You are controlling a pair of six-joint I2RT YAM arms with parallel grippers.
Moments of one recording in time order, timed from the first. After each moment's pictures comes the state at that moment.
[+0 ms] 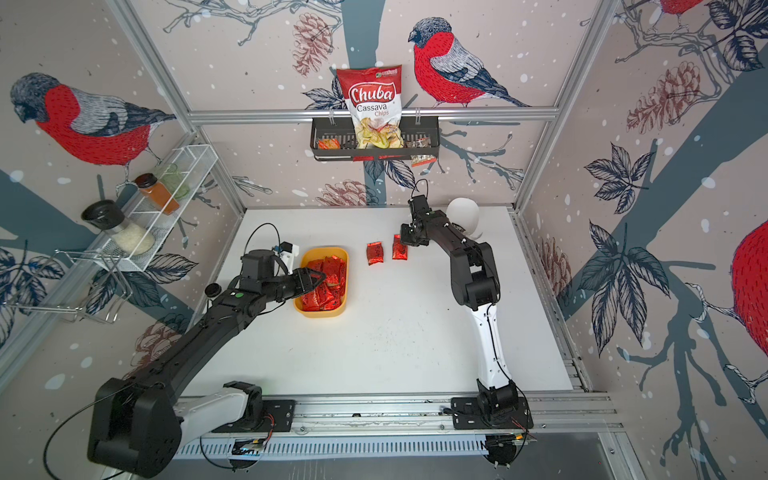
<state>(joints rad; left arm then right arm) -0.21 1.15 0.74 -0.26 0.52 -0.56 0.38 2.39 2.01 -0.68 -0.18 0.34</state>
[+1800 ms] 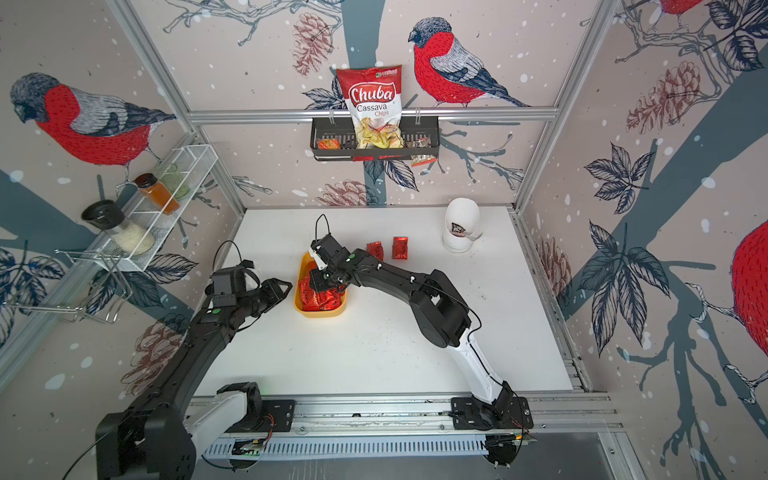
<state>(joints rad) 0.08 1.02 0.59 -0.34 0.42 -0.57 0.98 2.25 1.87 -0.50 -0.26 0.45</state>
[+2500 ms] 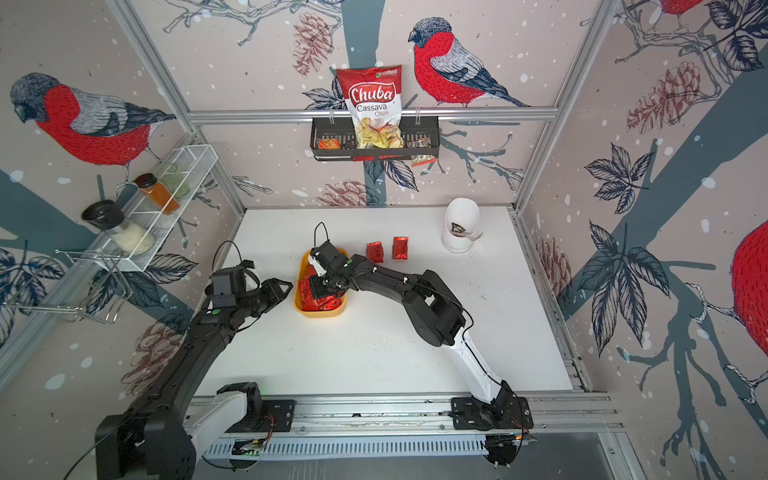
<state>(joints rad) 0.08 1.01 0.59 -0.34 0.44 -0.57 0.99 2.30 1.87 -0.46 -0.31 0.47</state>
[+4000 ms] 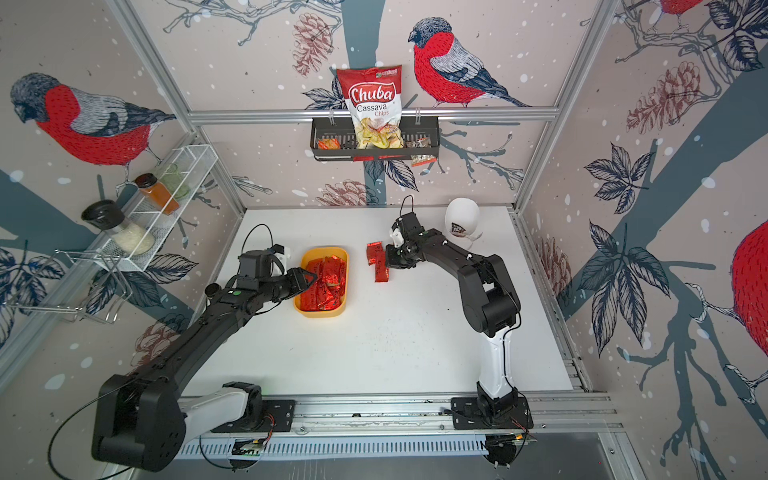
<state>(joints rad) -0.16 1.17 0.74 -0.30 0.43 -0.57 0.54 2.04 1.51 -0.53 -0.39 0.37</state>
